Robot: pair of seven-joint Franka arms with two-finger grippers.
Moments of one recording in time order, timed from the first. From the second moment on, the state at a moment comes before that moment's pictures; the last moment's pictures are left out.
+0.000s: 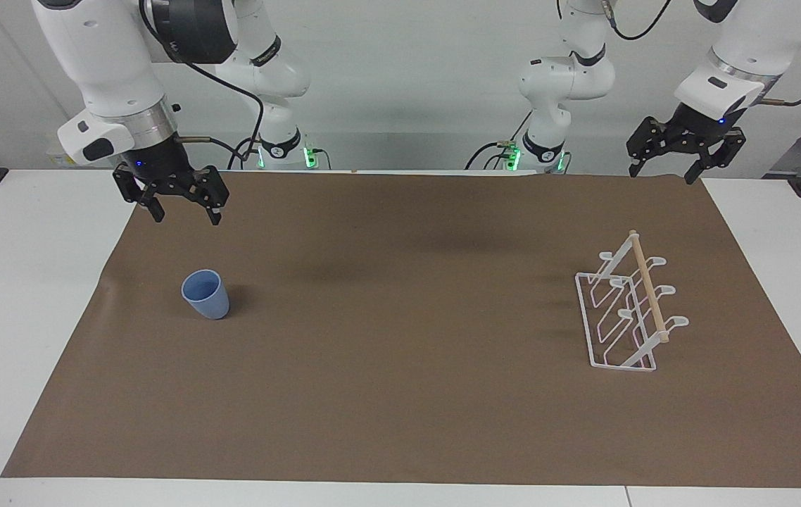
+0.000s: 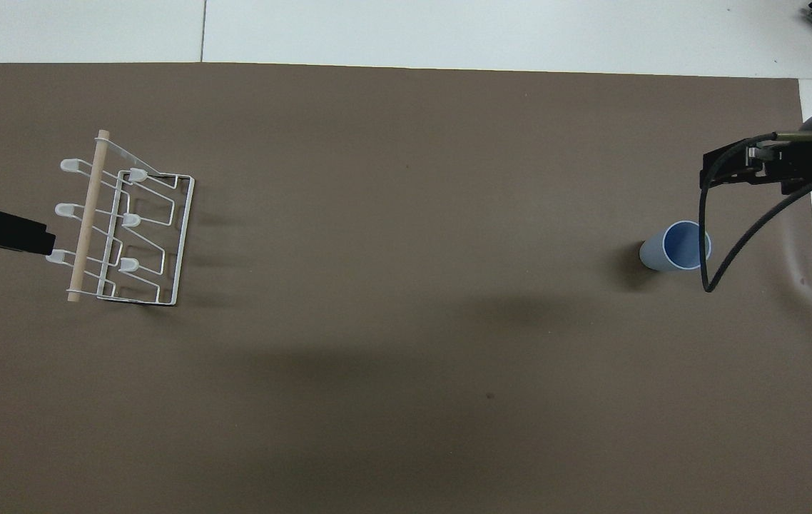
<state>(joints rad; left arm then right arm) -0.04 -0.04 -0.04 -1.51 -0.03 1.48 0.11 -0.20 0.13 0.26 -1.43 -0.05 1.63 0.13</state>
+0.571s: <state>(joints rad) -0.04 -0.04 -0.04 -1.51 -0.03 1.48 0.11 -0.20 0.13 0.26 -1.43 -0.05 1.63 0.13</state>
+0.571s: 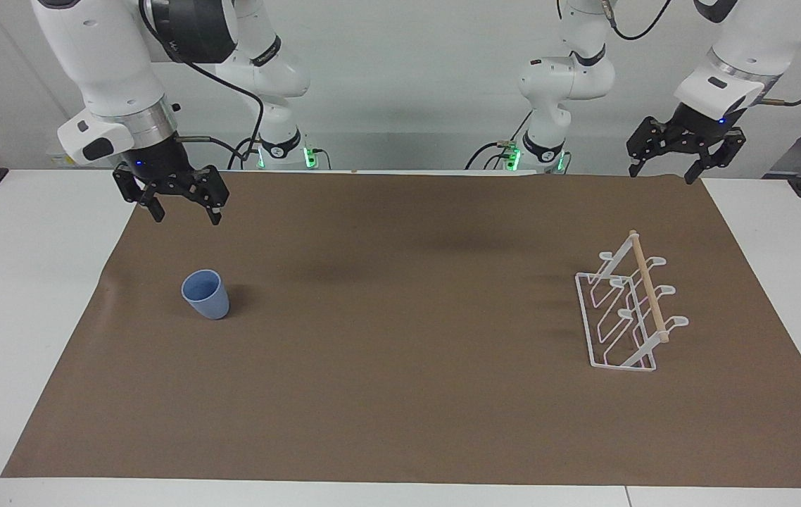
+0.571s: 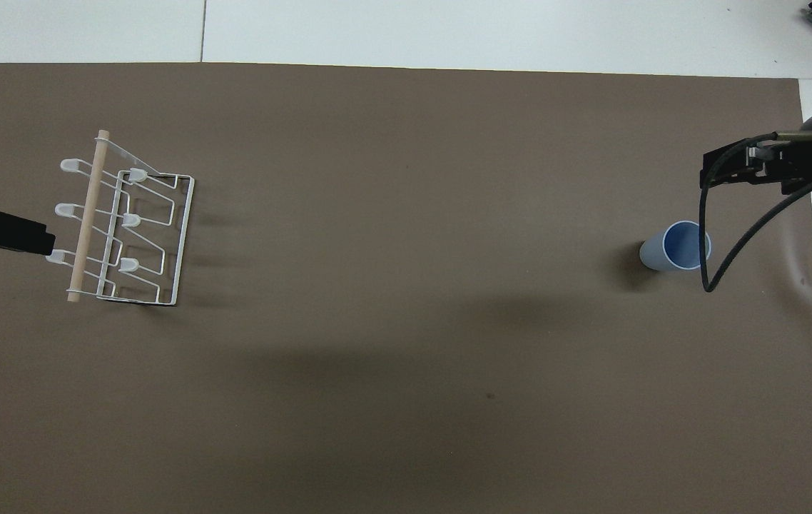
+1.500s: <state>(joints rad) -0.04 -0.04 -0.04 -1.51 -0.03 1.48 0.11 -0.21 0.12 0.25 -1.57 -0.05 1.81 0.13</state>
